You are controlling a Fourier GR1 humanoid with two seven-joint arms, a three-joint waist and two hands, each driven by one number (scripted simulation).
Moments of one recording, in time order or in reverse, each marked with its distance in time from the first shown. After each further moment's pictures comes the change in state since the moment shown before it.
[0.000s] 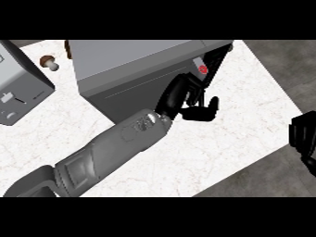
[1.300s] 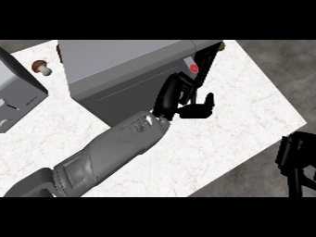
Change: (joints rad) left arm 0.027 0.004 0.000 -0.007 0.083 0.128 -0.056; right arm 0.016 -0.036 0.143 -0.237 -0.031 0.045 0.106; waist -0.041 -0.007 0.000
